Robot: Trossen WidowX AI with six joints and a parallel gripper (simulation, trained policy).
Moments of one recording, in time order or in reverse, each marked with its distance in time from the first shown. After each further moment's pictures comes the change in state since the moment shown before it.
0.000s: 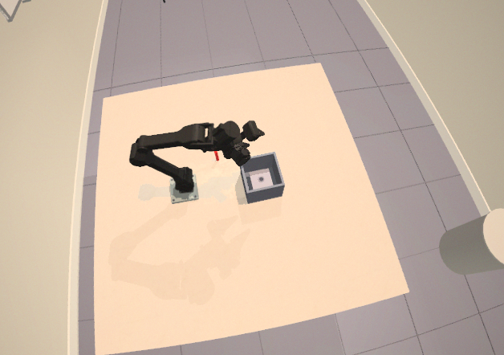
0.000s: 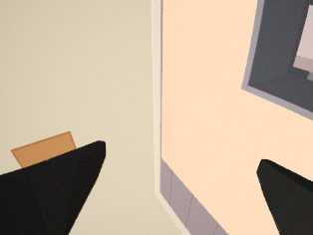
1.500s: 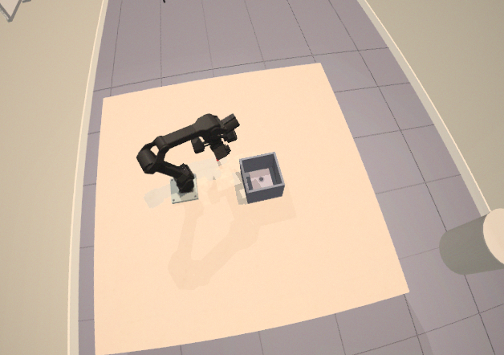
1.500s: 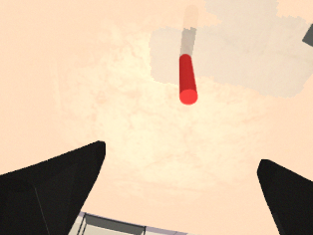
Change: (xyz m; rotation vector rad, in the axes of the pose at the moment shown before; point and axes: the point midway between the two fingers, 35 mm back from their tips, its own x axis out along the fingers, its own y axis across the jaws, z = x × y) arm 0.022 -0.231 -0.105 0.039 0.135 -0.971
